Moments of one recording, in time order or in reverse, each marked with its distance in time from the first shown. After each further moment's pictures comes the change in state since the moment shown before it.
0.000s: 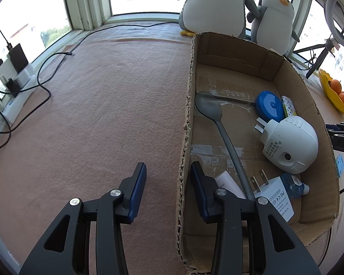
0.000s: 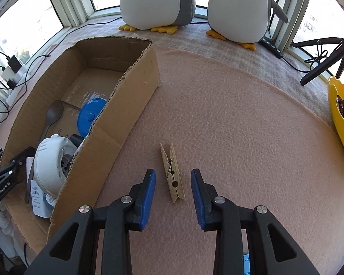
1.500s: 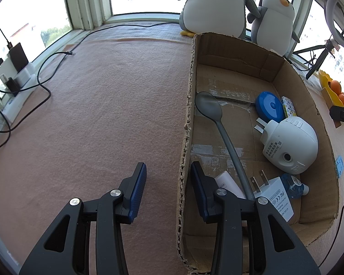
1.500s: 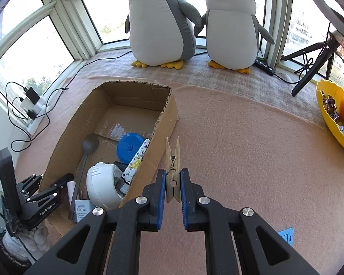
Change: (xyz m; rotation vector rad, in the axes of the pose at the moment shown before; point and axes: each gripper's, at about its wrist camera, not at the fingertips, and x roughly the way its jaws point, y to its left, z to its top) left arm 0.000 0.000 -0.001 0.000 -0.001 0.000; right arm -0.063 0.015 0.003 0.092 -0.151 0.091
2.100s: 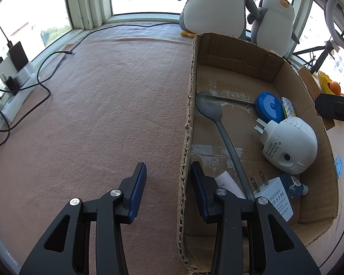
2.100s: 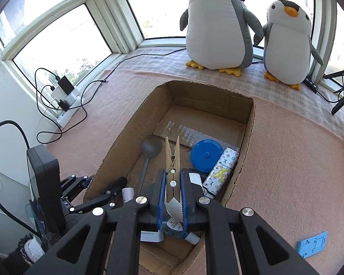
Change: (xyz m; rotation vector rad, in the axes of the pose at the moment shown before) left arm 0.000 0.000 0.000 -0.002 -0.001 -0.001; right arm 0.009 0.085 0.004 -0.082 0.010 0.138
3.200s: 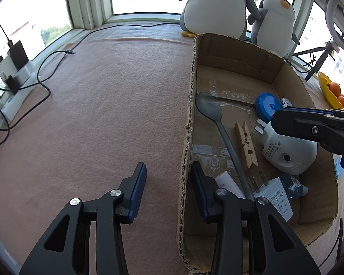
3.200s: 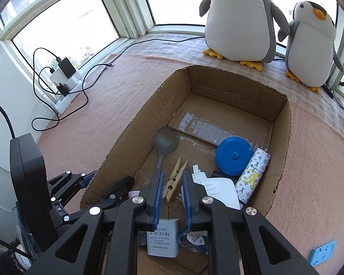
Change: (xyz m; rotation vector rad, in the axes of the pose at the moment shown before) left arm -0.001 0.000 -0.001 -0.004 -0.001 -0.002; right arm 0.037 0.026 0.000 -0.055 0.046 -0.013
